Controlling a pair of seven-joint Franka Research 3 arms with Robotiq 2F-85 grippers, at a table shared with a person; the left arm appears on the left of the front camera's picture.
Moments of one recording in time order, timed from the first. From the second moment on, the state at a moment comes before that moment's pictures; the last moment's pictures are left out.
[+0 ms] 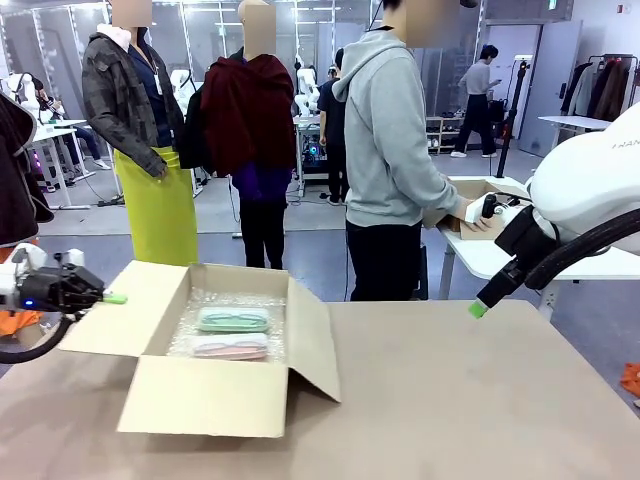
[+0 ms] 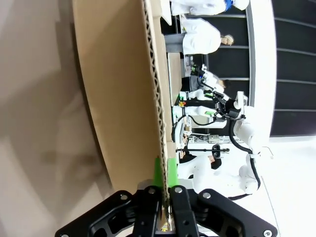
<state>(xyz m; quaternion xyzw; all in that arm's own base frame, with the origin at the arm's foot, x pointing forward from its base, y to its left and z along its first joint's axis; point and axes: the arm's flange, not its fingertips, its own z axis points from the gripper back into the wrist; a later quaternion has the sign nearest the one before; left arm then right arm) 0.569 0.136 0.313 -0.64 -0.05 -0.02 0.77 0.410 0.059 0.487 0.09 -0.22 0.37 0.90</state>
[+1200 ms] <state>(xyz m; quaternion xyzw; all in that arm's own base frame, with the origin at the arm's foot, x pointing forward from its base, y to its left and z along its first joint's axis) 0.547 0.292 0.314 -0.62 -0.07 -0.01 0.78 0.411 0.059 0.487 0.09 -0.22 0.37 0.90</state>
